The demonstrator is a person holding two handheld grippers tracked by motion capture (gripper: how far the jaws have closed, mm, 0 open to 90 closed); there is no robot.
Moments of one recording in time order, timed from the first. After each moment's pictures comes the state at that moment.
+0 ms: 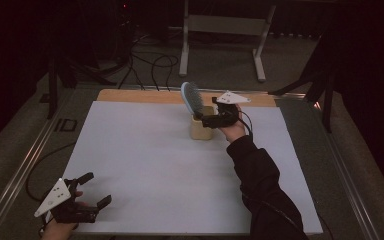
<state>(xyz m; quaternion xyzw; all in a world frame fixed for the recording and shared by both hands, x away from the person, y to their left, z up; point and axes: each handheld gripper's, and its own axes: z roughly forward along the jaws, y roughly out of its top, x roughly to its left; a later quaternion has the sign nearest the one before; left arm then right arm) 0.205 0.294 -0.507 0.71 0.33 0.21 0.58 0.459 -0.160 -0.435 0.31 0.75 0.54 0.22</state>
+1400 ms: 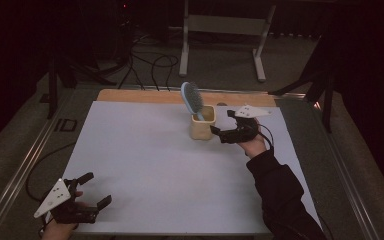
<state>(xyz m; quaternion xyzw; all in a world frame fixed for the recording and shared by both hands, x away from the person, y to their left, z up) 0.204 0.293 -0.505 0.72 0.33 0.21 0.58 0.404 -0.208 -0.429 0.31 0.77 0.52 0.20</state>
